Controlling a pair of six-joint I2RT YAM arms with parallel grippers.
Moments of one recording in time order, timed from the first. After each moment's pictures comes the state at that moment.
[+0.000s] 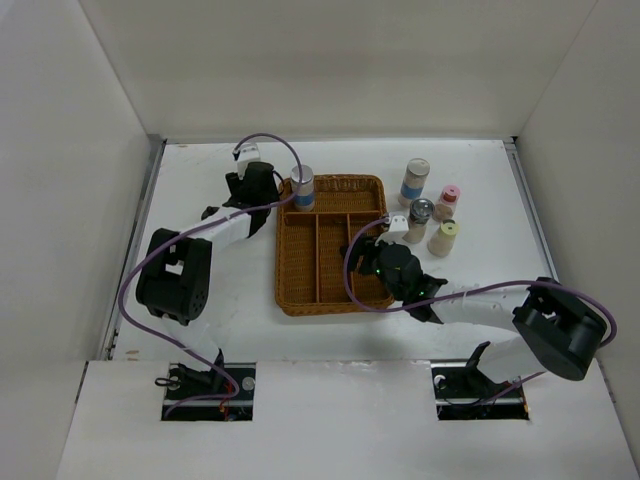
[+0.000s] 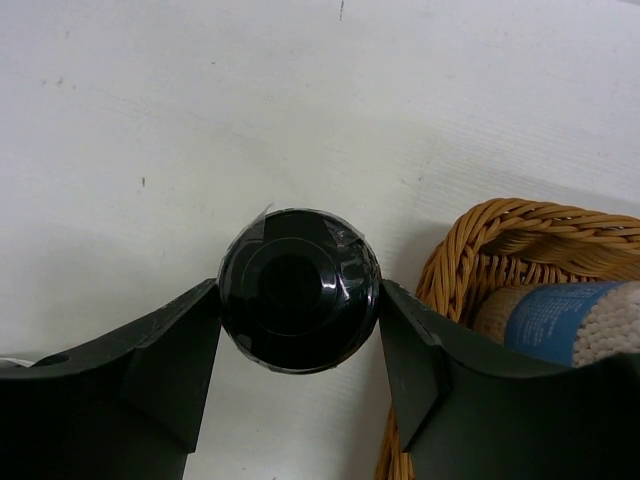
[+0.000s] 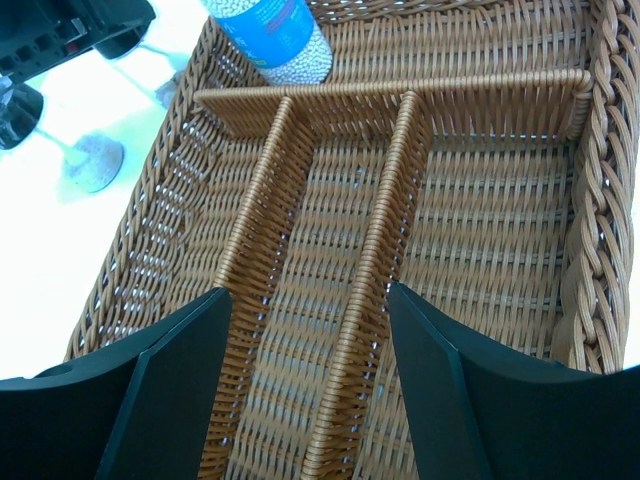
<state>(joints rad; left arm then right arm) -0.32 1.76 1.09 0.12 -0.51 -0.36 0.87 1.40 0.54 0.58 0.41 0.54</state>
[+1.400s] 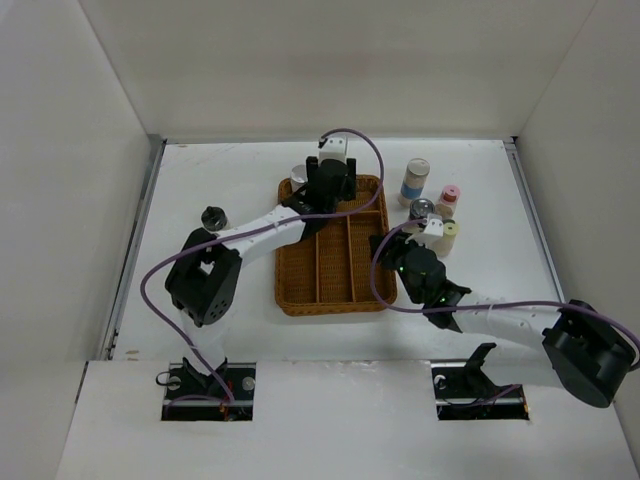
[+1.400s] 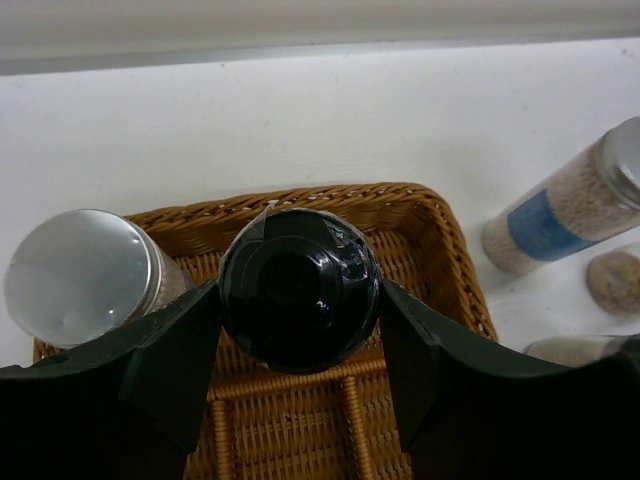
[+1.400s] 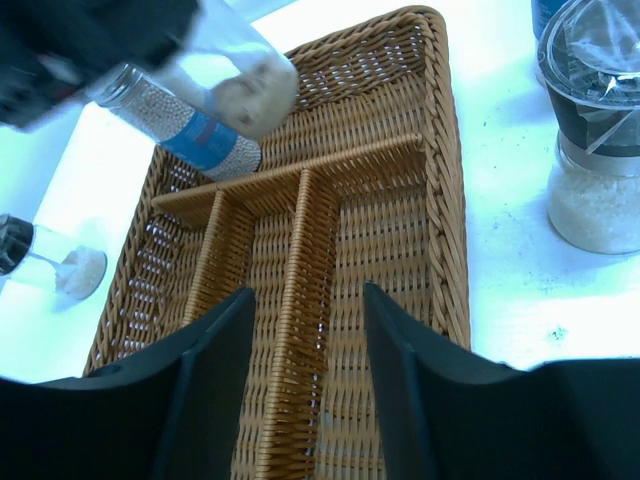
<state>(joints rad) -0.71 1.81 1.36 0.13 -0.48 -0.30 0.79 1.21 0.43 0.59 0.55 0.62</state>
